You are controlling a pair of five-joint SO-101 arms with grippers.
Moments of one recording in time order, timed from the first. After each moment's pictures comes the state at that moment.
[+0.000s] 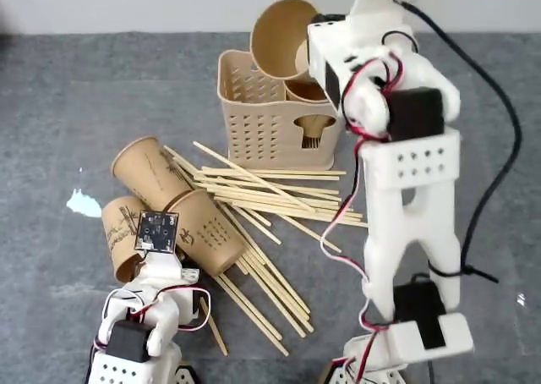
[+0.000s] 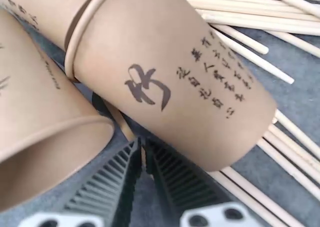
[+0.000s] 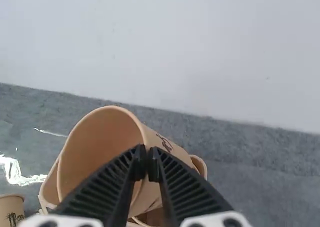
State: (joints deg) left arm 8.2 -103.3 97.5 73.5 16.3; right arm -13.4 1.2 -37.2 69.9 -1.5
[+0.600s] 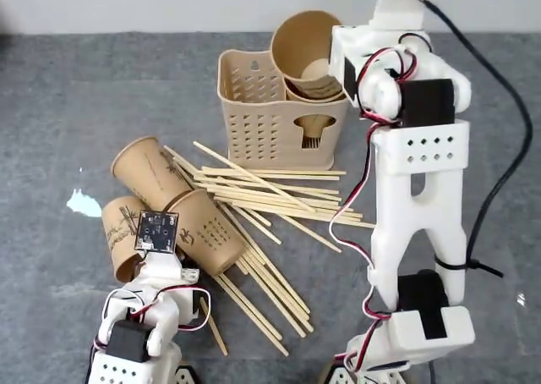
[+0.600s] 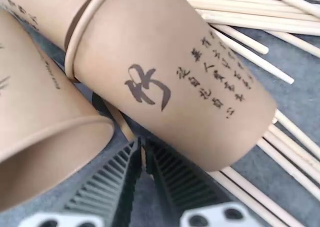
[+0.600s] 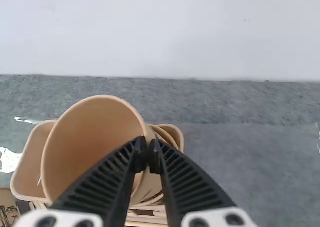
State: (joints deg) left arm 8.2 -103.3 97.5 73.5 16.3; right arm -8.9 2.9 -37.1 73.2 -5.9
